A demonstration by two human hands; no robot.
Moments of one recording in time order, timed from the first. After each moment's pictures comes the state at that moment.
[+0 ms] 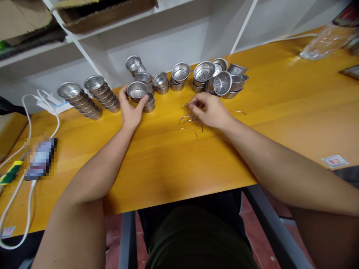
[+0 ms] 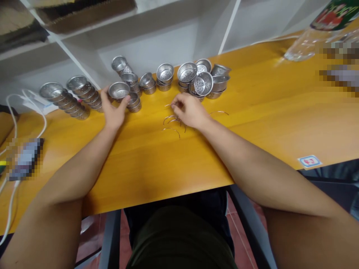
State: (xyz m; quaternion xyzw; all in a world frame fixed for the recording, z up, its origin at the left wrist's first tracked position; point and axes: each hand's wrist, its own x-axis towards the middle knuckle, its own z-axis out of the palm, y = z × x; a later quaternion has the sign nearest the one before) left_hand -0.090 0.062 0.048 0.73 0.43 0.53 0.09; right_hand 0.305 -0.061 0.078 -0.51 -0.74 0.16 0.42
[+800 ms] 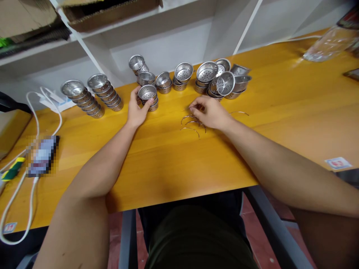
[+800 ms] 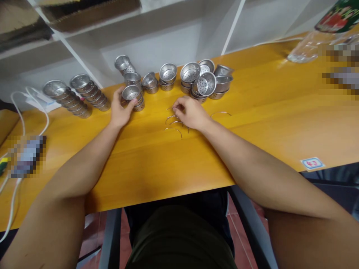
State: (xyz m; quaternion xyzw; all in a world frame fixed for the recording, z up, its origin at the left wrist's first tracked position) left_hand -0.085 0.076 0.033 0.73 0.40 0.51 0.22; right_hand 0.305 -0.058 0.067 -0.50 -0.75 0.17 0.40
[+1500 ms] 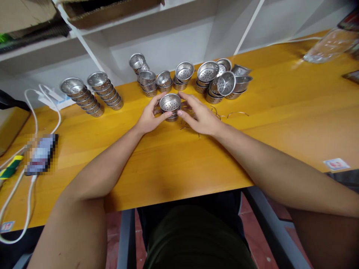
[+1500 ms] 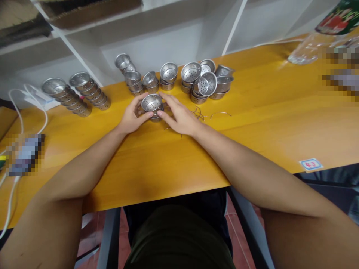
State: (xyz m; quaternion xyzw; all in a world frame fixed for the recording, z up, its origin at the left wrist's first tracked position) left_hand -0.031 0.015 0.041 0.80 0.25 0.39 0.37; right_hand 0.267 -0.080 0.082 -0.38 -0.80 0.21 0.42
